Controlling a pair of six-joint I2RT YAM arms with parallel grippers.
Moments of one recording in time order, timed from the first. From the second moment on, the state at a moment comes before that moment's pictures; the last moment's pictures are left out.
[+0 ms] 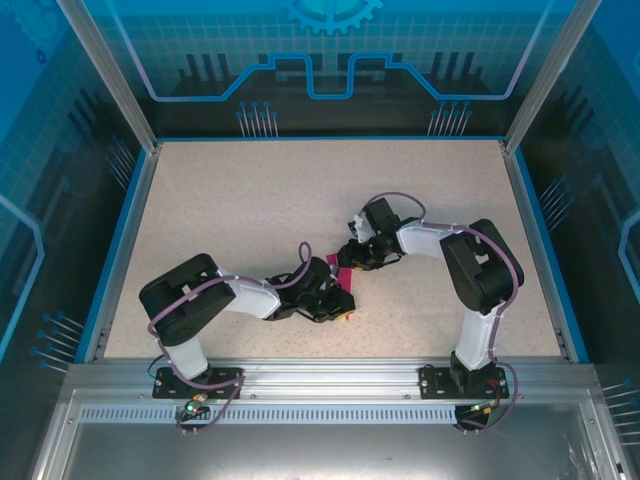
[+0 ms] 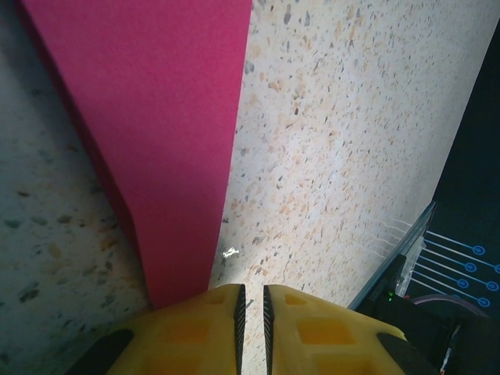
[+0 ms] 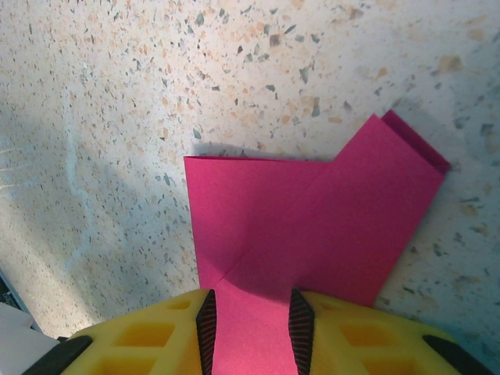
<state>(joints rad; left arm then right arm) -0.87 1.76 0.64 0.36 0.41 -1.26 0.47 1.89 1.04 -0.32 -0.55 0.44</state>
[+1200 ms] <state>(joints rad) -0.91 1.58 0.63 0.21 0.35 -1.24 0.47 1.89 1.04 -0.33 -0.55 0.44</state>
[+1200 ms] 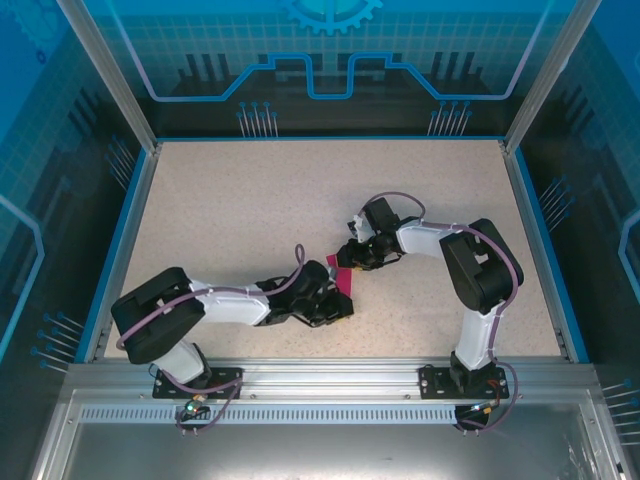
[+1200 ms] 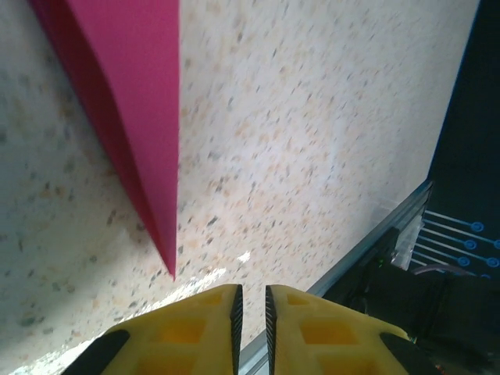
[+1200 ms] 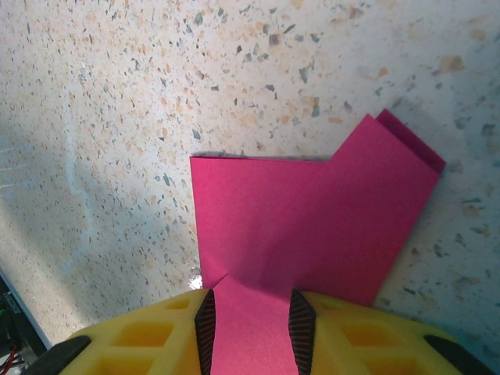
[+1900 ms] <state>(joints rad) -0.85 1.77 0.73 0.21 0.39 -1.18 0.47 1.89 1.05 -0.34 -0.55 0.44</state>
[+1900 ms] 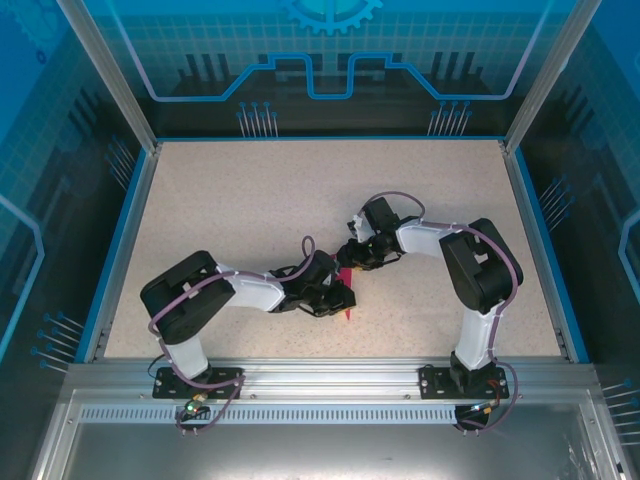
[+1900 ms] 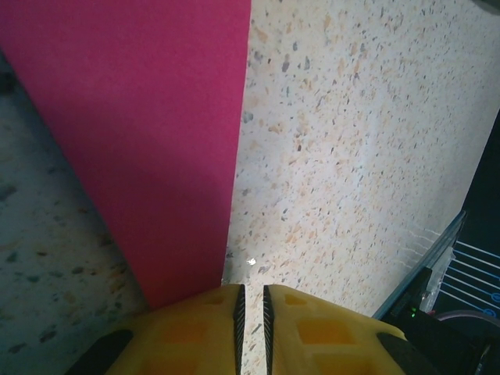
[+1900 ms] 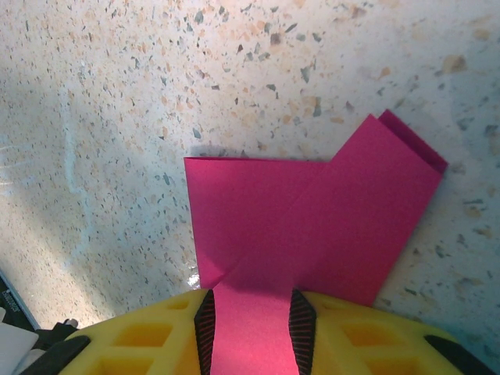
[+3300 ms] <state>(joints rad) -0.74 1.17 0.61 -0.11 0.20 -1.09 0.53 1.59 1.08 -0.48 -0.23 0.35</state>
